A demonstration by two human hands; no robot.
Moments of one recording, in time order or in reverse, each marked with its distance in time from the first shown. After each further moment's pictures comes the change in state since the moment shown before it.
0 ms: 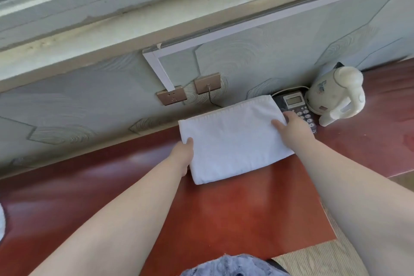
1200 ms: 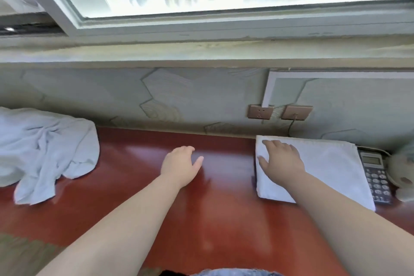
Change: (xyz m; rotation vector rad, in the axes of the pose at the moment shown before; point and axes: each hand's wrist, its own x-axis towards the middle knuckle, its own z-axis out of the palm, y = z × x) left_hand -0.079 -0.064 -0.228 1.032 0.500 0.524; right_hand -0.141 -0.196 0.106 -0.672 -0.053 -0.720
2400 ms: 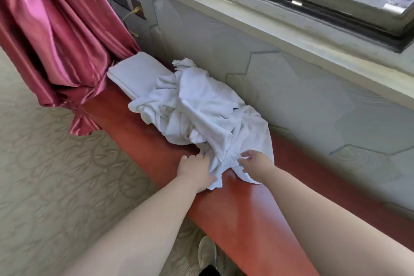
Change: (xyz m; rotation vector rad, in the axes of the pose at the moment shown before) left_hand -0.088 -0.613 -0.039 0.007 -0.127 -0.351; right_hand 0.084 -0.748 0.076 0.499 -0.566 -0.093
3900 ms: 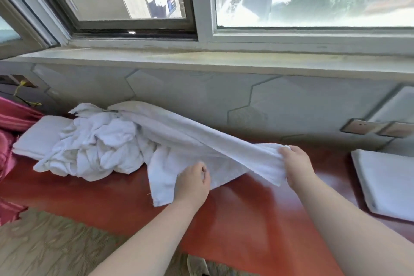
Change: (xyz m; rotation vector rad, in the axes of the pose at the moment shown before) left_hand -0.106 0.273 -0.015 -0.399 0.343 0.308; right_hand -0.197 0.299 -0.182 1.036 0.689 0.191
